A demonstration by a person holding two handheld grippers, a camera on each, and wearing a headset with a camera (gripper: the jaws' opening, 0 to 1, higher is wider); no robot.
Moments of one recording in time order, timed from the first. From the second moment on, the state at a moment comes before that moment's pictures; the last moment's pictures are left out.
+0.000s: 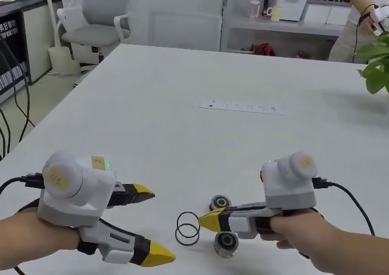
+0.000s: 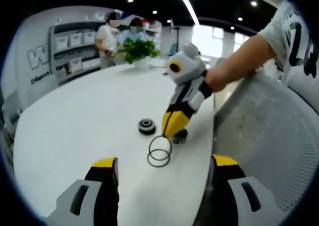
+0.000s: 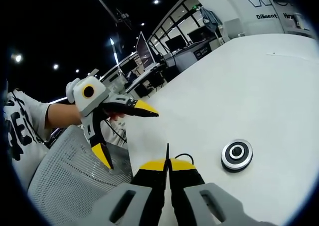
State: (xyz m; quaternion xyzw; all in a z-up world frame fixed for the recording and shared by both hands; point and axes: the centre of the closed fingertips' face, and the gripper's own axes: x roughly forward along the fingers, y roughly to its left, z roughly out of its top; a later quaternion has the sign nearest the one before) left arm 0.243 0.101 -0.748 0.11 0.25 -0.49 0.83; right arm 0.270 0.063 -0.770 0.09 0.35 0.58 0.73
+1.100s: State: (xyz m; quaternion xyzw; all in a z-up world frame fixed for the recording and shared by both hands) left arm 0.236 0.103 -0.758 0.12 0.26 -0.49 0.82; right arm 0.271 0.062 -0.793 0.10 0.38 0.55 0.73
